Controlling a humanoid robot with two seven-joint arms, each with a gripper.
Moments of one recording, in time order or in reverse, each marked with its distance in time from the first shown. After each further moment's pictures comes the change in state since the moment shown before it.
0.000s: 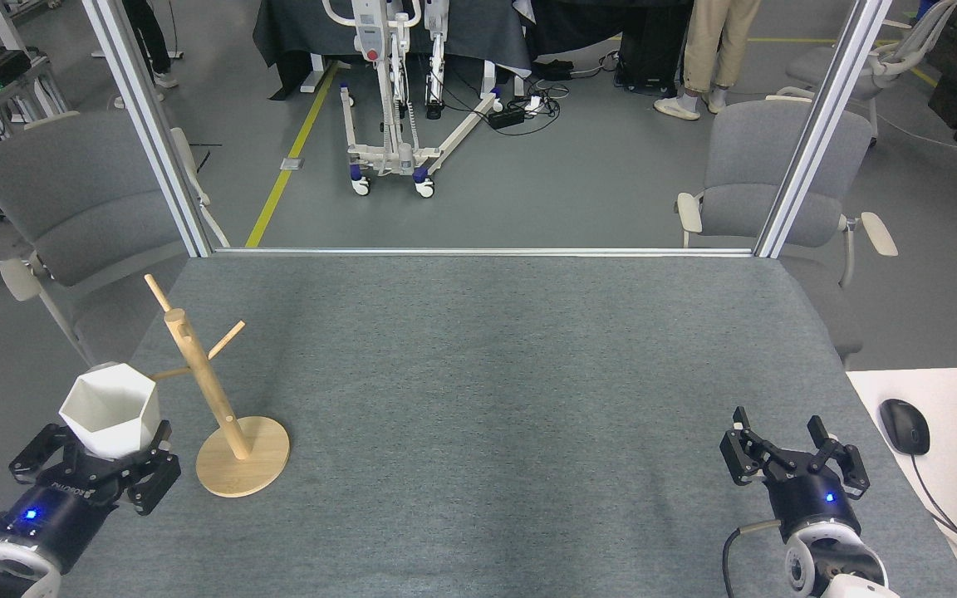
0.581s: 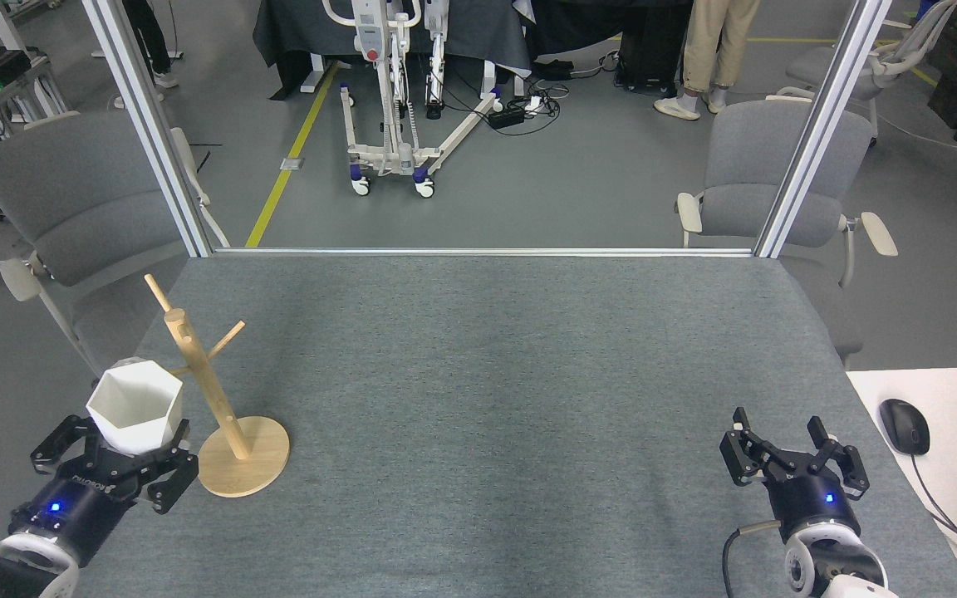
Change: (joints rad) left arm 0.001 -0.005 -0.051 -0.034 -0.081 0.021 0.001; right arm 0.002 0.000 0.000 0.000 -0.001 0.000 0.005
